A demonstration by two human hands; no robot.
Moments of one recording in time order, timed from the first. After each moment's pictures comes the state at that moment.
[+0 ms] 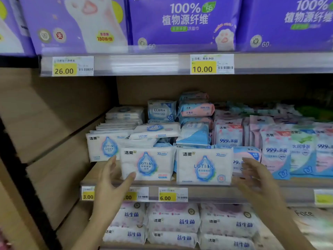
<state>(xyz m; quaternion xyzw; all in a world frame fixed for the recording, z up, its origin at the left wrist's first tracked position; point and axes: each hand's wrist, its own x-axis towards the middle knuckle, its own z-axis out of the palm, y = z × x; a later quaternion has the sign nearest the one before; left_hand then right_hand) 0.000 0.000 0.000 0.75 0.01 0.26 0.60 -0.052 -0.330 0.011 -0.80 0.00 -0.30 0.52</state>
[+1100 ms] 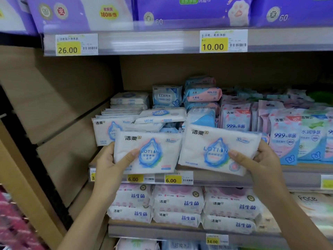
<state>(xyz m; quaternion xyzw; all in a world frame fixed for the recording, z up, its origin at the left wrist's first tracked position) -0.027 0.004 0.031 0.64 -0.08 0.19 0.74 -0.059 -0.299 0.045 -0.63 -0.06 -0.21 0.75</state>
